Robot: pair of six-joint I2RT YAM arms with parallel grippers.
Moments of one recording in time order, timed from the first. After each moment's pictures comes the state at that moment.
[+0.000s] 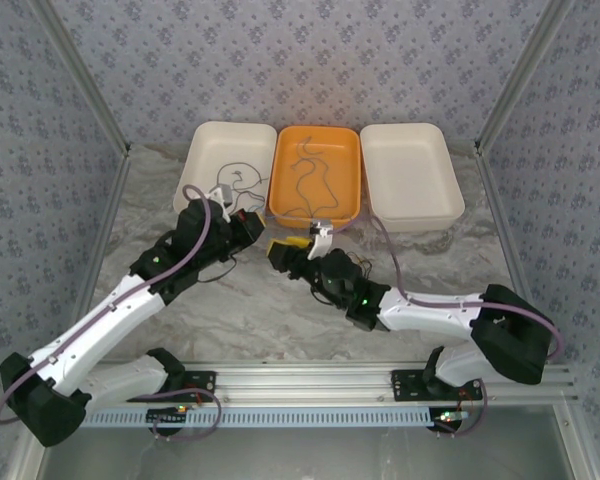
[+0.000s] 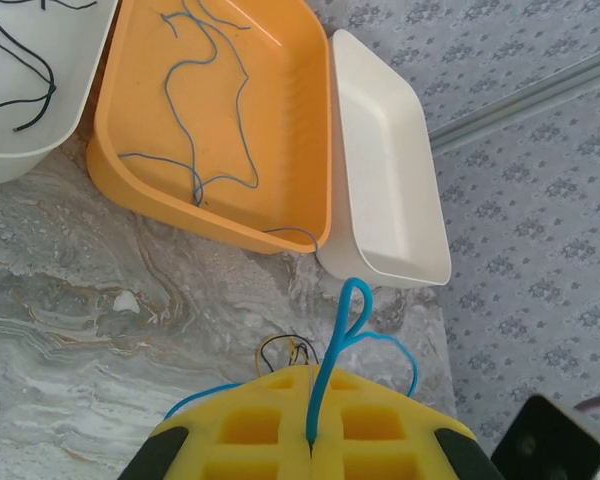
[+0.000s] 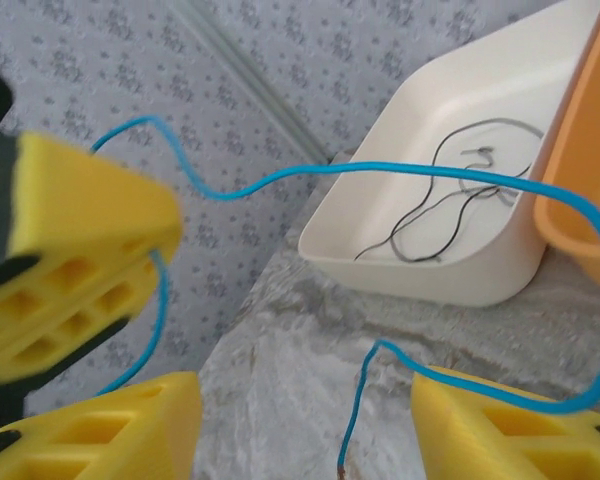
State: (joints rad) left arm -0.69 1.02 0.97 -0.39 -0.02 -0.98; right arm 1.05 1.38 0.67 0.63 0.31 0.72
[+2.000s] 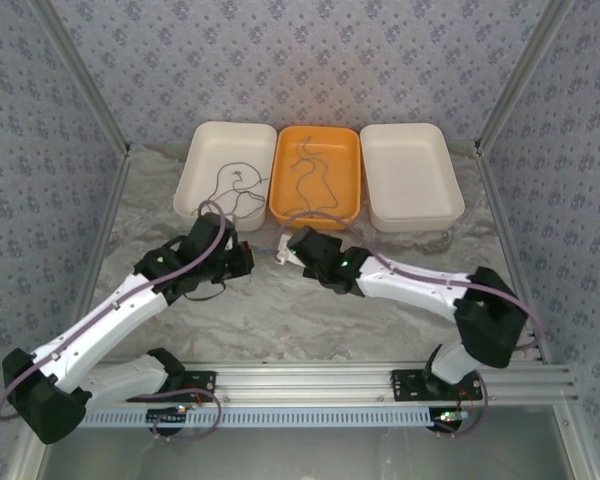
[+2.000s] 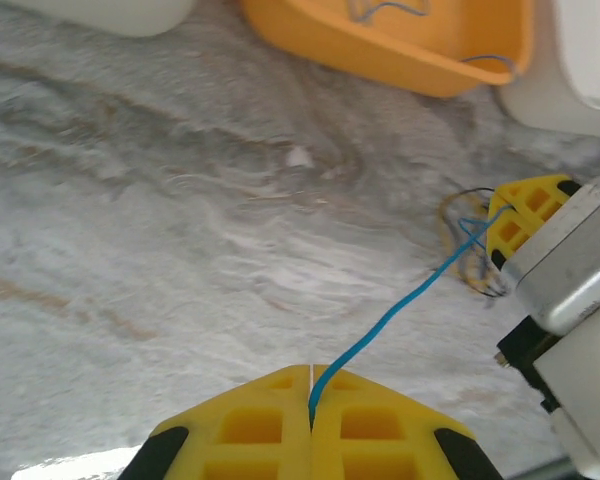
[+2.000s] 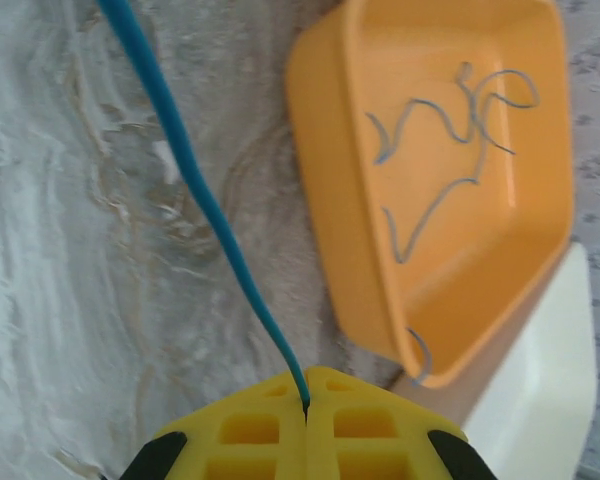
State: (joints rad) left arm -0.70 1.03 0.94 -0.76 -0.04 -0.79; right arm 0.97 1.57 1.05 -0.36 0.55 -0.59
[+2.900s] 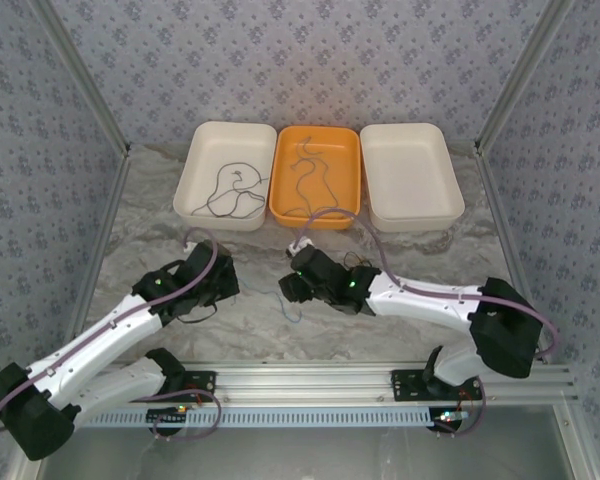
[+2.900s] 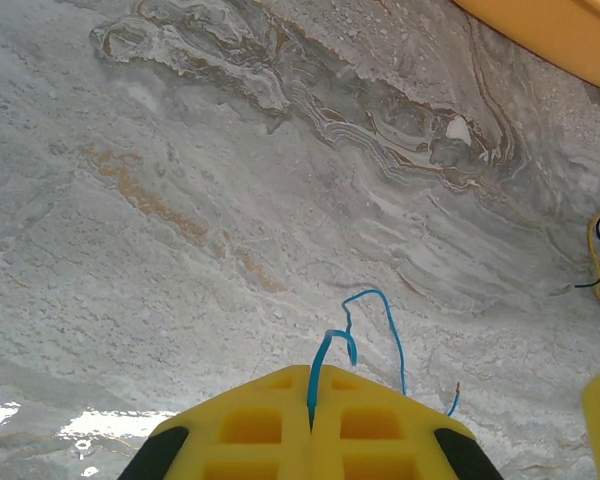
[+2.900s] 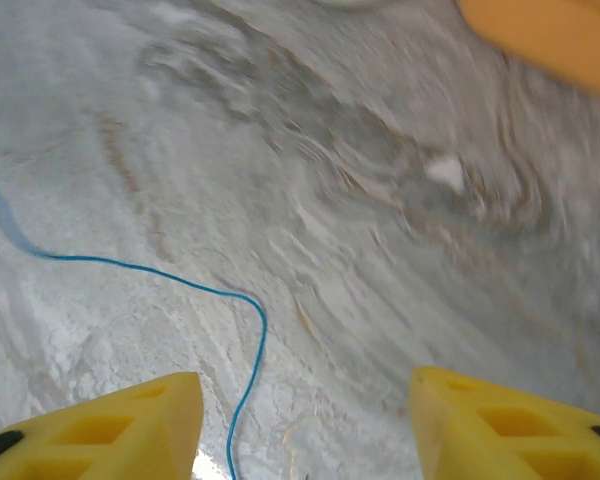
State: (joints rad) left arm -0.73 0.92 0.75 -0.79 -0.17 -0.93; right arm 1.05 1.46 0.89 -0.26 0.22 0.50
